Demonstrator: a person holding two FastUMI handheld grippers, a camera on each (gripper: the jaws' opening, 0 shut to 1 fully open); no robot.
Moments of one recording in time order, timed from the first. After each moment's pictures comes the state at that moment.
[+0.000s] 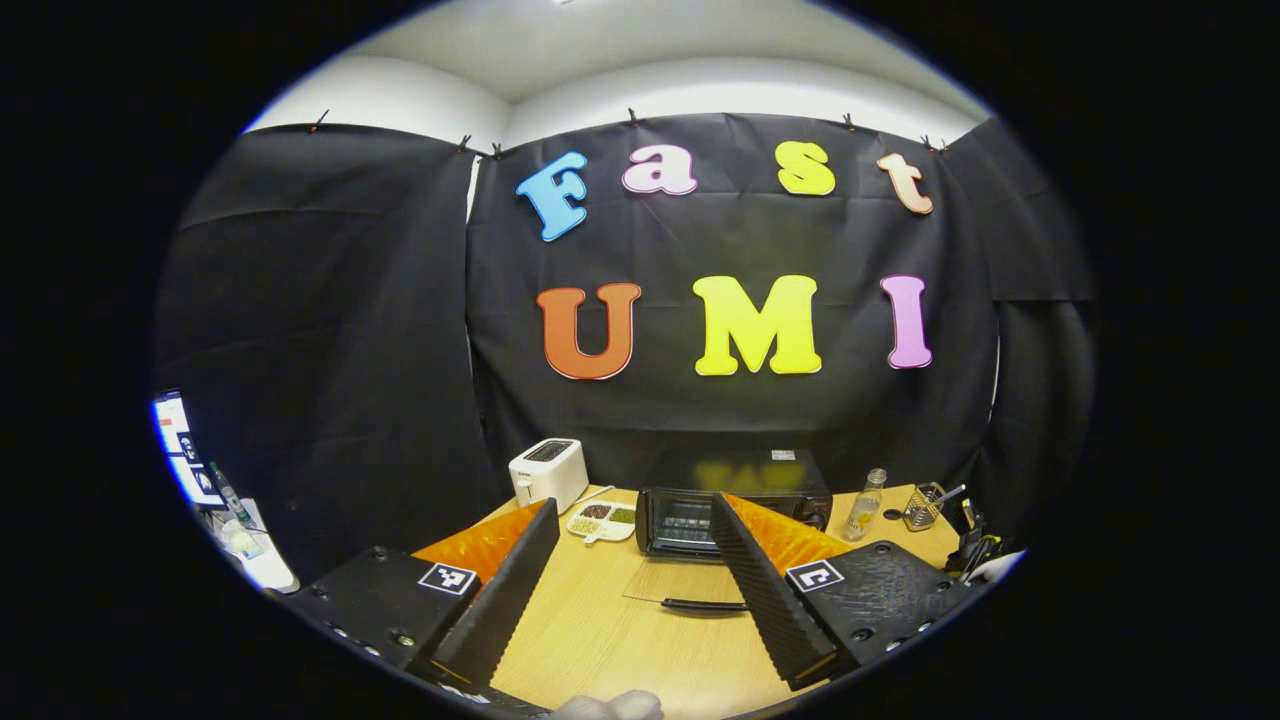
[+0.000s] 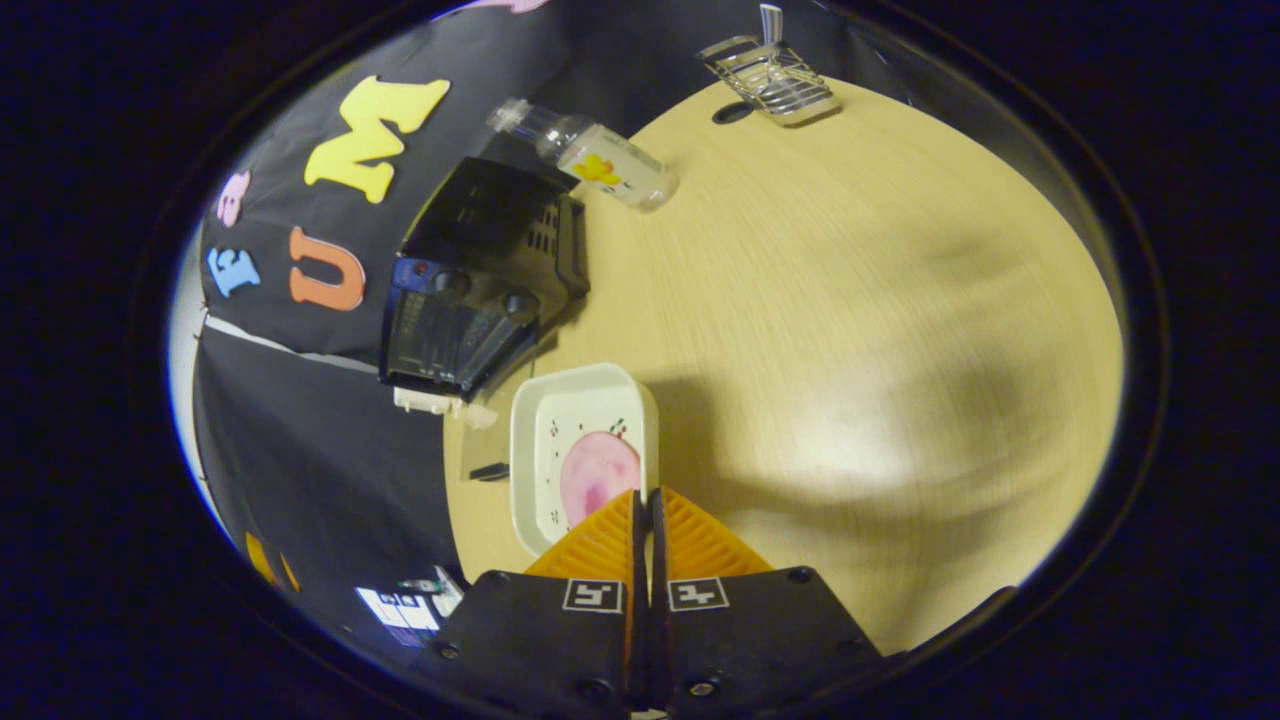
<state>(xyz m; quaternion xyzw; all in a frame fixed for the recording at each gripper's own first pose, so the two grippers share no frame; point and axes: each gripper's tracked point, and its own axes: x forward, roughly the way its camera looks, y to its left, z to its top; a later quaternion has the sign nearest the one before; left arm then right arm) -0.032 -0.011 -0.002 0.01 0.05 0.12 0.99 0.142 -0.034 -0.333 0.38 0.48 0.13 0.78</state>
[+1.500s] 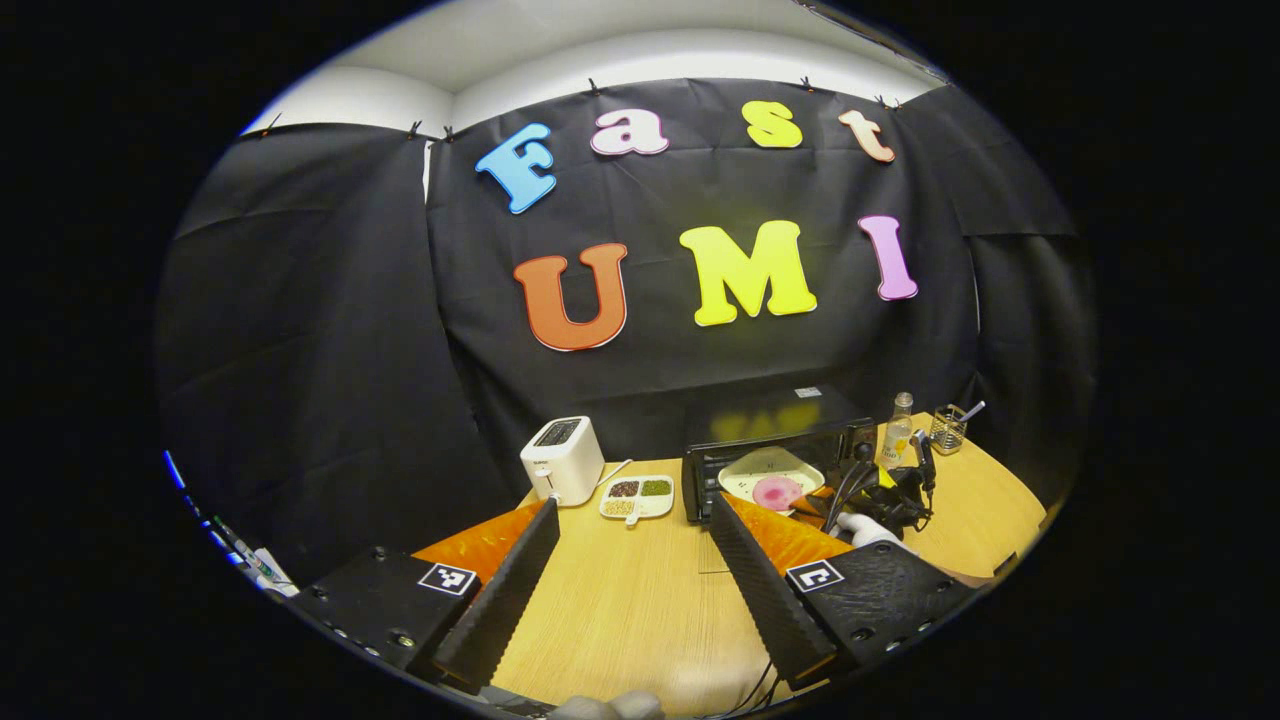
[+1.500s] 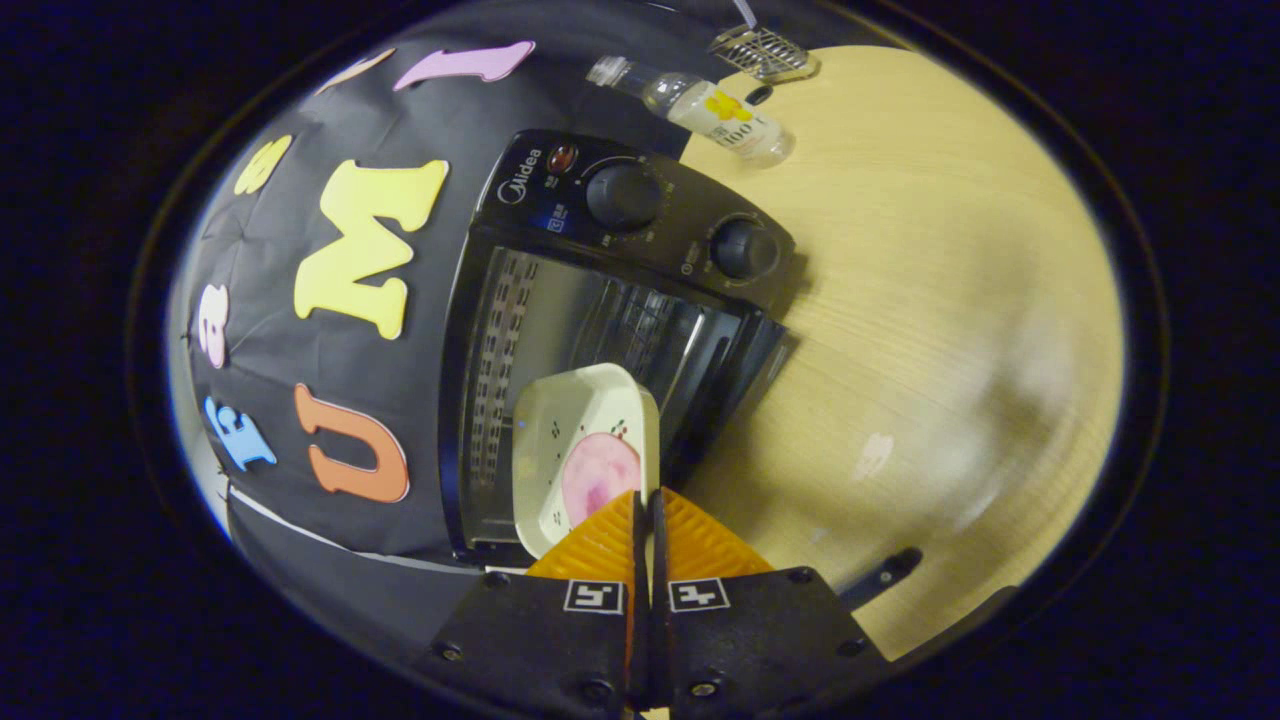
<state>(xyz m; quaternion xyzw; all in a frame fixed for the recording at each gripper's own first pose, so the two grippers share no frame) -0.016 0.092 -0.058 0.07 0.11 0.08 0.99 0.310 0.225 -0.299 0.58 0.25 -0.01 0.78</state>
